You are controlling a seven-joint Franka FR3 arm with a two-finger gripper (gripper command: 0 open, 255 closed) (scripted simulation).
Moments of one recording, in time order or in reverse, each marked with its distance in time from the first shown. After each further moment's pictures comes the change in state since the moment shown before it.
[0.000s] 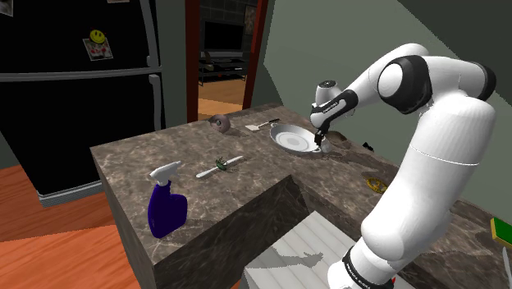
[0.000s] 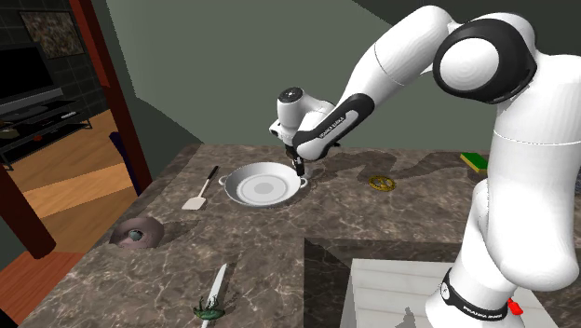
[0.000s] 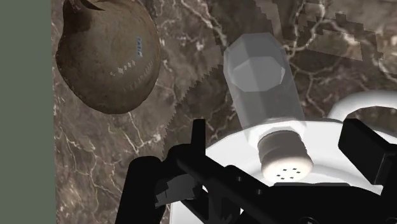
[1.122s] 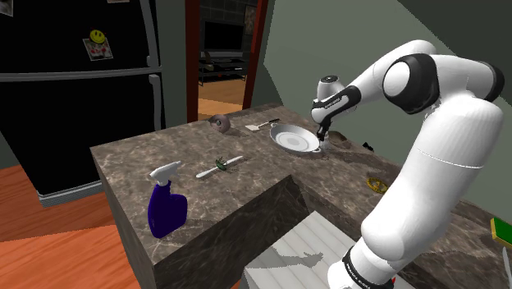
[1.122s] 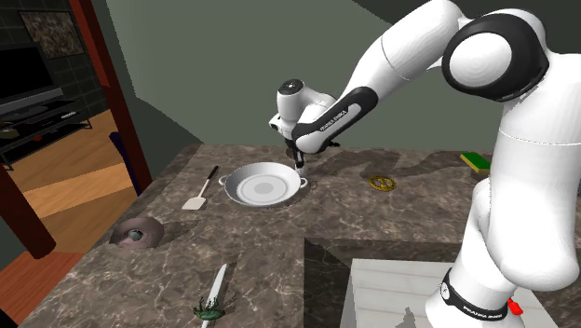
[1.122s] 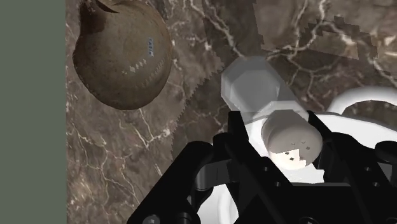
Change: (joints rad) arm 0.003 -0.036 0.002 0.013 0.007 -0.046 -0.020
